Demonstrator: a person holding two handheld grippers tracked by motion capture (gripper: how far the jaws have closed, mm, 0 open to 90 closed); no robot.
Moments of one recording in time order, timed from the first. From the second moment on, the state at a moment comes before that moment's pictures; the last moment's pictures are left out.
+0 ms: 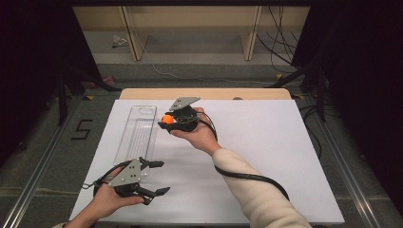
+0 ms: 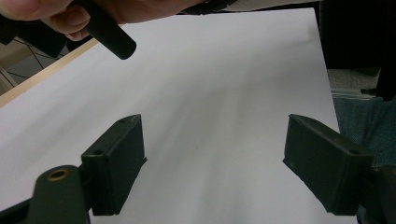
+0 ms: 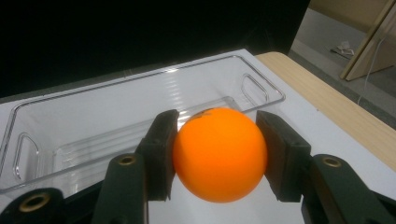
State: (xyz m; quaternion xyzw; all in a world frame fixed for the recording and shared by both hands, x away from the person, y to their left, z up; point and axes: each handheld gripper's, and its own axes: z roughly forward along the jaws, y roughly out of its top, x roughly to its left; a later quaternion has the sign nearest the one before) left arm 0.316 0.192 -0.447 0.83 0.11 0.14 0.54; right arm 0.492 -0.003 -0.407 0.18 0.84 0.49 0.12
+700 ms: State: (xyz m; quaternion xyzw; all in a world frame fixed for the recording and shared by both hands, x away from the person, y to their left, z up) left arm 0.316 0.191 -0.447 0.83 0.11 0.14 0.53; right arm 0.493 0.008 -0.406 0.18 0.84 0.49 0.12
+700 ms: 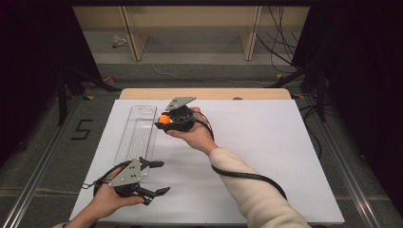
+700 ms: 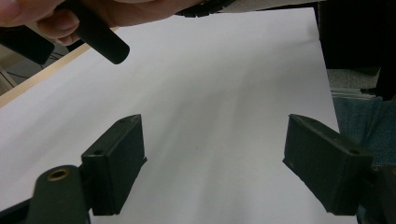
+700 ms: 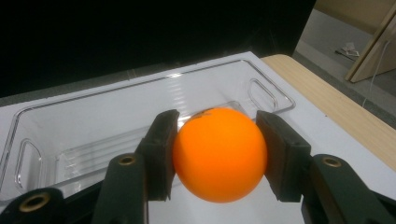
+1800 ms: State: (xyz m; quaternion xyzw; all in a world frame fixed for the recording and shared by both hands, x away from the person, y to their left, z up) left arm 0.316 0.191 -0.447 0.83 0.11 0.13 0.53; right arm 0.494 0.026 -0.406 0.17 0.85 0.49 0.11
